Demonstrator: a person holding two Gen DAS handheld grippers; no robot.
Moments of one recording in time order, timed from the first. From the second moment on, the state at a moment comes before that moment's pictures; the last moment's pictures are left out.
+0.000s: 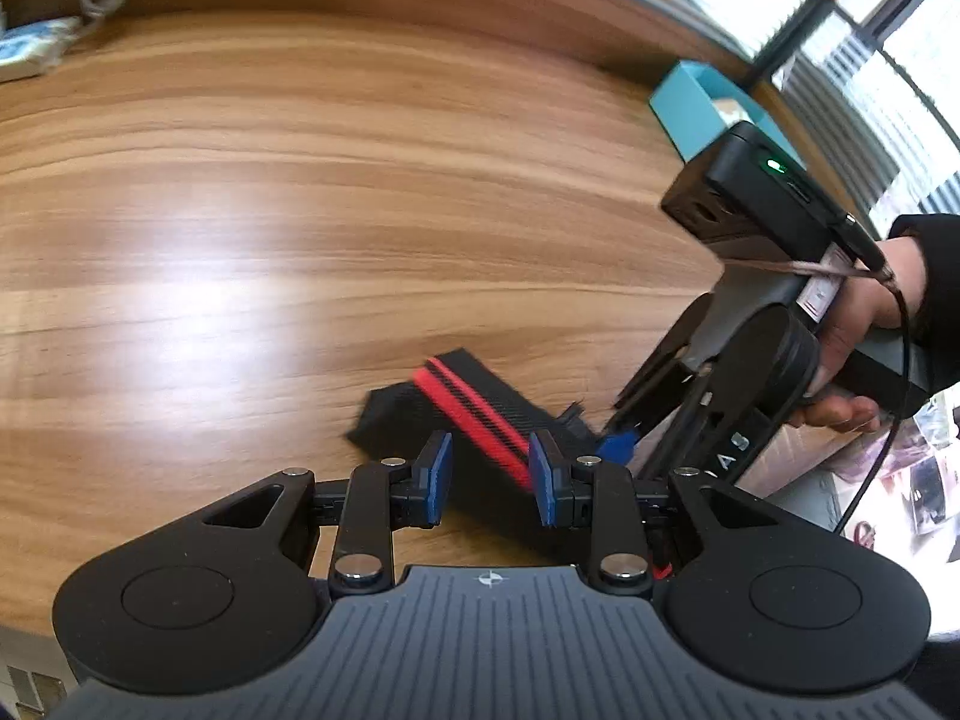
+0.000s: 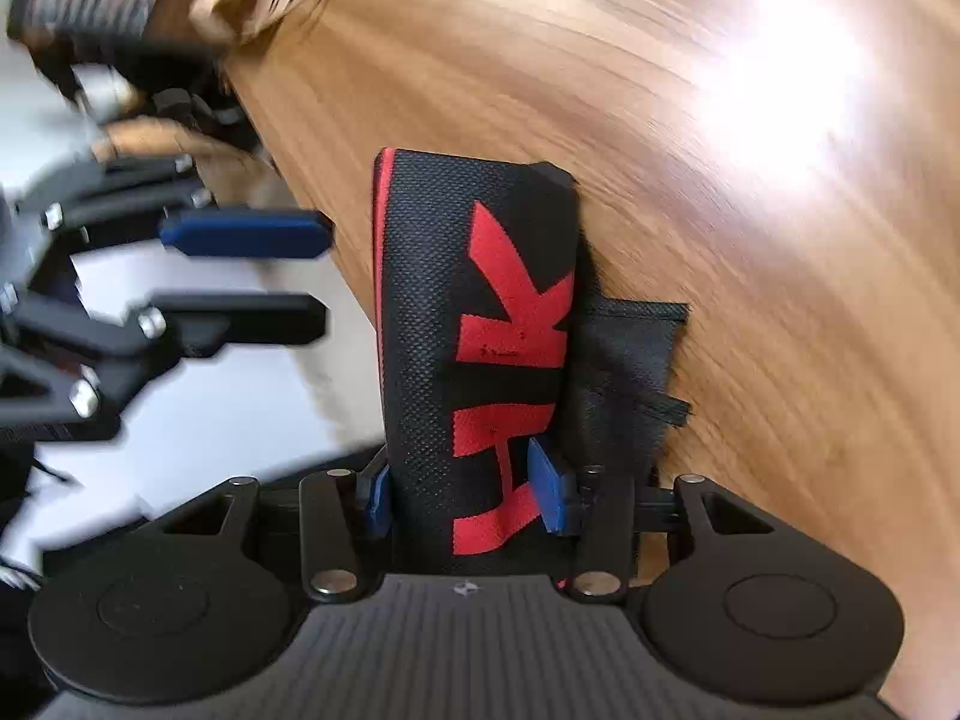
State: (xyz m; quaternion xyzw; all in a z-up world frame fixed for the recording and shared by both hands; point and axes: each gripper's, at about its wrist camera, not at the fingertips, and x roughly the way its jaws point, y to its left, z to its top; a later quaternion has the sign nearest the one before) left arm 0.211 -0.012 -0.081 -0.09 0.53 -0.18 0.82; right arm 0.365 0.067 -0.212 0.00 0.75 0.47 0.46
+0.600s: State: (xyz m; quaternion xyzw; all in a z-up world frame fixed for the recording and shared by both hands) left arm 0.253 -0.021 -0.089 -0.07 0.58 -0.17 0.79; right arm 0.384 0.025 -0.264 0.16 0.77 0.46 0.41
